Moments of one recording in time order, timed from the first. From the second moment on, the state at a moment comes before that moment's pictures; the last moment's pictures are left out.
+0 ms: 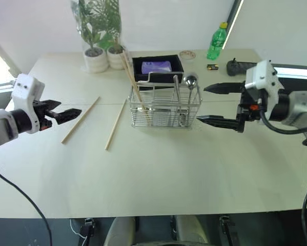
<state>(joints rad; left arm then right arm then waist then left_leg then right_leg) -0.35 1.09 0.23 -0.05 -0.82 0.90 -0.57 -0.55 -0.93 -0.13 -0.37 0.64 0.68 1.00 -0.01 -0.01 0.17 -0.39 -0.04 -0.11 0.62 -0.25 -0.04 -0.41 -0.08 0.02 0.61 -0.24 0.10</state>
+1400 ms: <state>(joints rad) -1.19 0.67 -0.21 1.33 0.14 0.38 -0.93 -0.30 -0.83 -0.31 -0.63 0.77 0.83 0.59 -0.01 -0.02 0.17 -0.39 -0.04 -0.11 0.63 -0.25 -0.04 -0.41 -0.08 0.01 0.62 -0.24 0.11</state>
